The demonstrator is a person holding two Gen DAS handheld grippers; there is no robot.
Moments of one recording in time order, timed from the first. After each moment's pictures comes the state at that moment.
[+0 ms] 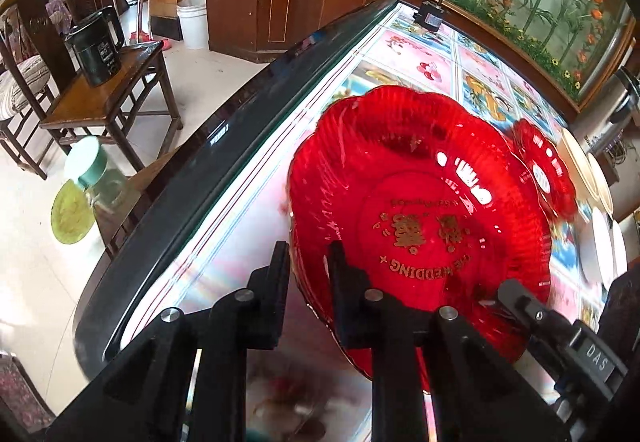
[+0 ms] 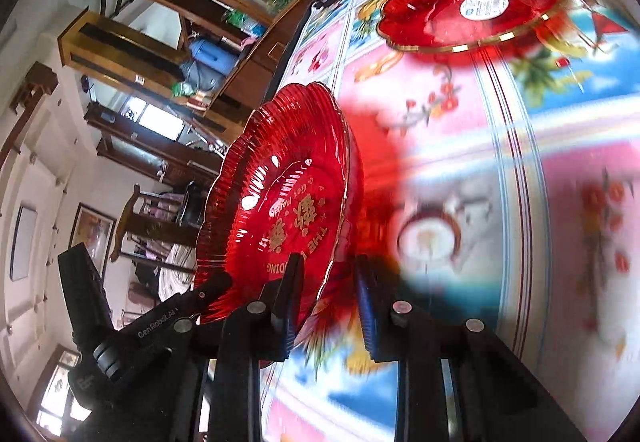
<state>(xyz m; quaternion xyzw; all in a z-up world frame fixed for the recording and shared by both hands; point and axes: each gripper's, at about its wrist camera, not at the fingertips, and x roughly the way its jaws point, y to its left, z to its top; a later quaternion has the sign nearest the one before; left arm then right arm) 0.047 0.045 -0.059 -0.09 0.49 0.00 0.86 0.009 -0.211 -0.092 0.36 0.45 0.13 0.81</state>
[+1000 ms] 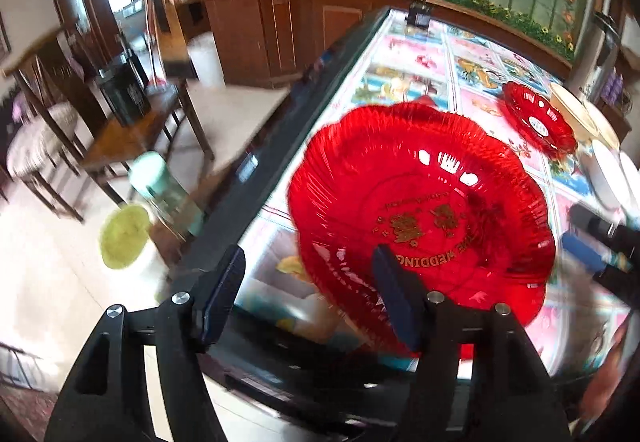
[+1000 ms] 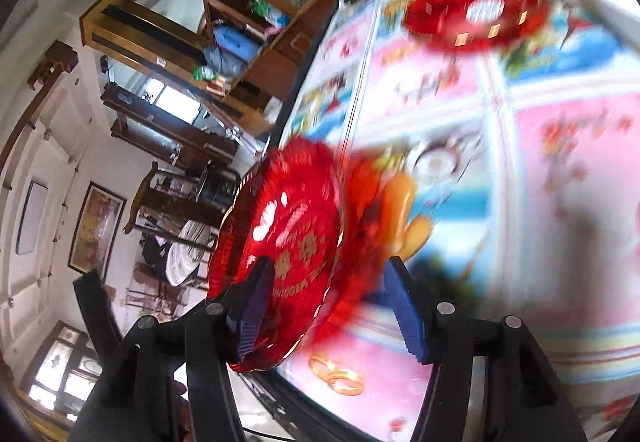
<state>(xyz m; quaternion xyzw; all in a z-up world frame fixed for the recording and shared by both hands) -0.032 0.057 -0.036 0.02 0.44 0.02 0.90 -0.047 -0.224 -0.057 0.34 0.42 0.15 0.83</state>
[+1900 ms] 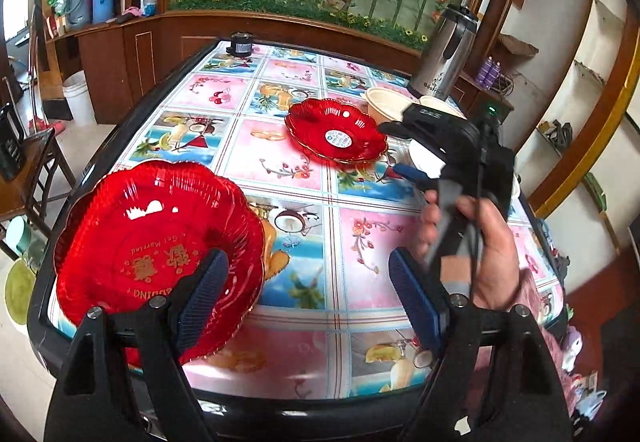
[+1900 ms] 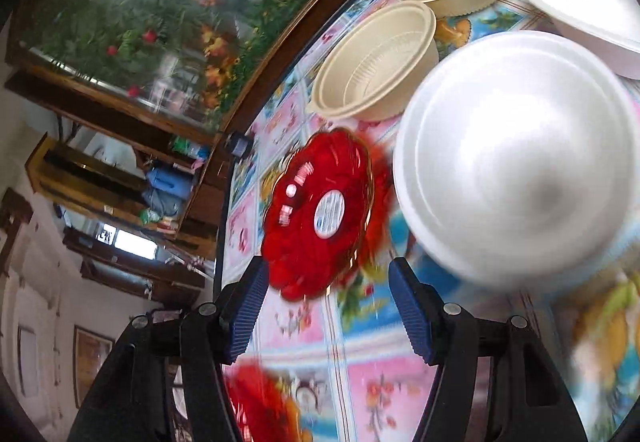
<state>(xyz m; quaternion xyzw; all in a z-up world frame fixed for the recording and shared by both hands) -0.052 -0.078 0.024 -0.02 0.41 -0.21 0.89 0.035 -0.386 -0.059 0.47 0.33 -0.04 0.82</state>
